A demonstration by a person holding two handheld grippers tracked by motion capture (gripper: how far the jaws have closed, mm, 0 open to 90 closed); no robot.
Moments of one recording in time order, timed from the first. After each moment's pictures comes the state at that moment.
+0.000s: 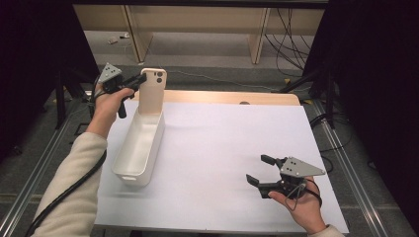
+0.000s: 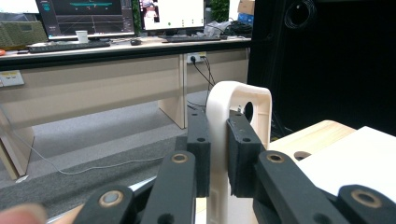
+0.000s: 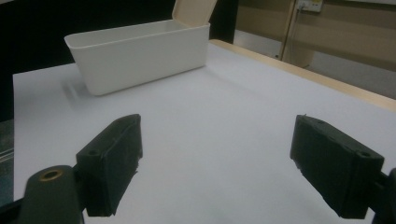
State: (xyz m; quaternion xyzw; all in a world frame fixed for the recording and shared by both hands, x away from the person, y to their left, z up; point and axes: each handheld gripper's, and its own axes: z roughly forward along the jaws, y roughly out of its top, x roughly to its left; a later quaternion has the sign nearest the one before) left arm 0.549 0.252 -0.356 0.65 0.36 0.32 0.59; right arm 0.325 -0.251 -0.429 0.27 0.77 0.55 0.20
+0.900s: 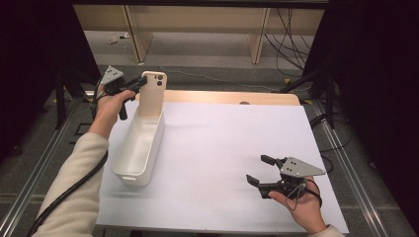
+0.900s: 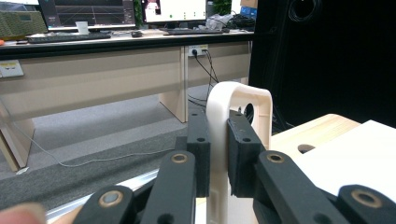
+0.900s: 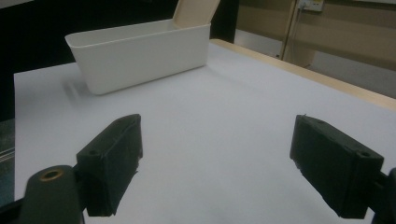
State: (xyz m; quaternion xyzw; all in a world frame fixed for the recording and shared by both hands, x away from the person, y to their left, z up) left arm 0.555 0.254 -0.368 0.65 0.37 0.31 0.58; right arm 0.325 -0.251 -0.430 0.27 0.77 0.55 0.20
